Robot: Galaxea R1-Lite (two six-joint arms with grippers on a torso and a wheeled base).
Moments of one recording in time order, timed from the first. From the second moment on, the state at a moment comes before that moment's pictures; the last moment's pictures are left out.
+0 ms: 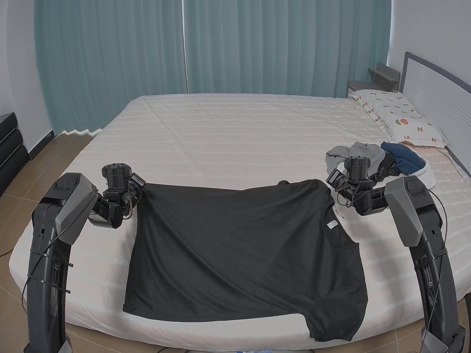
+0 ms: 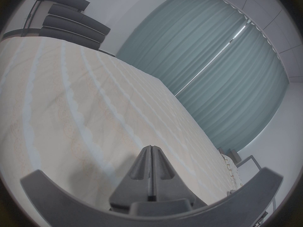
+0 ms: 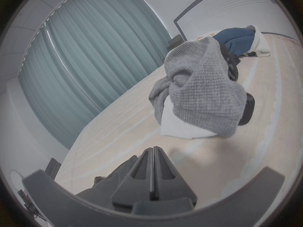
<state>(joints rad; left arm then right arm) 0.00 2.67 -1.63 -0.72 0.13 -0.86 0.10 2.80 -2.00 -0.47 -0.12 0.66</state>
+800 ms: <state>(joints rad) 0.01 2.68 -1.64 -0.72 0.15 -0.84 0.12 2.74 -1.86 -0.41 -0.08 0.64</state>
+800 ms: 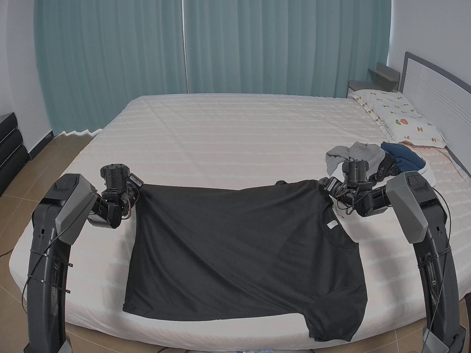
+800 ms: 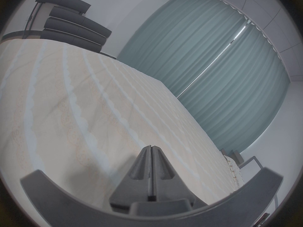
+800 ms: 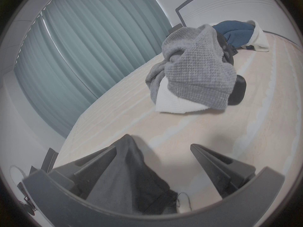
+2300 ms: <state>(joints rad) 0.00 2.73 -1.68 -0.77 0.15 -0.78 0.11 2.82 -2.00 -0.53 -0.16 0.55</state>
